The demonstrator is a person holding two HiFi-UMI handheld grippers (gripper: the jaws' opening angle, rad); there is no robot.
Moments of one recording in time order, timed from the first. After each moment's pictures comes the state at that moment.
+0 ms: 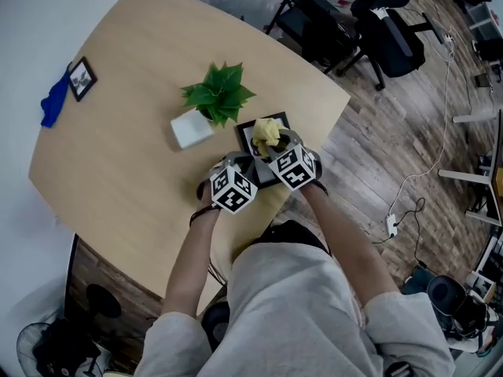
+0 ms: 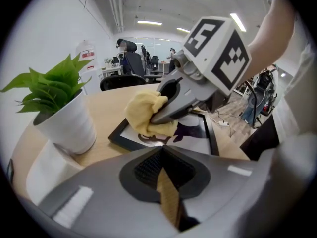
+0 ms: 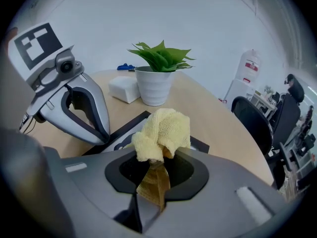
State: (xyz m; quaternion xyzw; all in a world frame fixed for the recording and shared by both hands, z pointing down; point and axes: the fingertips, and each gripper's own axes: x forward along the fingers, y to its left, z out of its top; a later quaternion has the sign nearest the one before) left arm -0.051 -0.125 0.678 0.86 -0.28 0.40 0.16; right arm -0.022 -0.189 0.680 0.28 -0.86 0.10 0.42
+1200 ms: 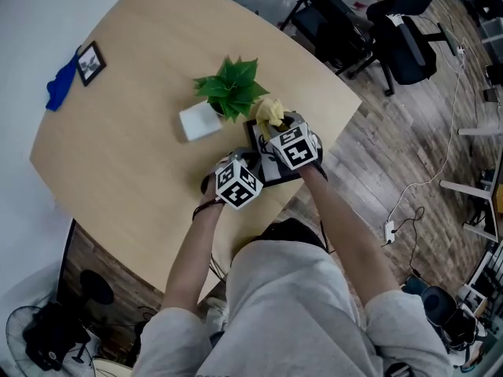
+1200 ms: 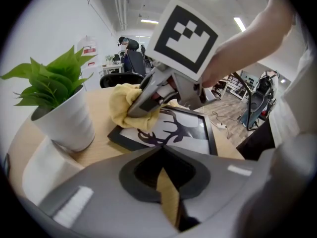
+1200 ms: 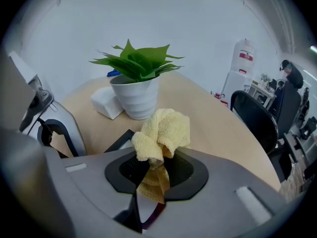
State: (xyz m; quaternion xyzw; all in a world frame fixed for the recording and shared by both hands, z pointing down) left arm -0.051 -0.128 0.678 0.86 -0.27 0.39 0.18; right arm -0.047 -0.240 0.676 0.30 -0.85 0.16 0.40
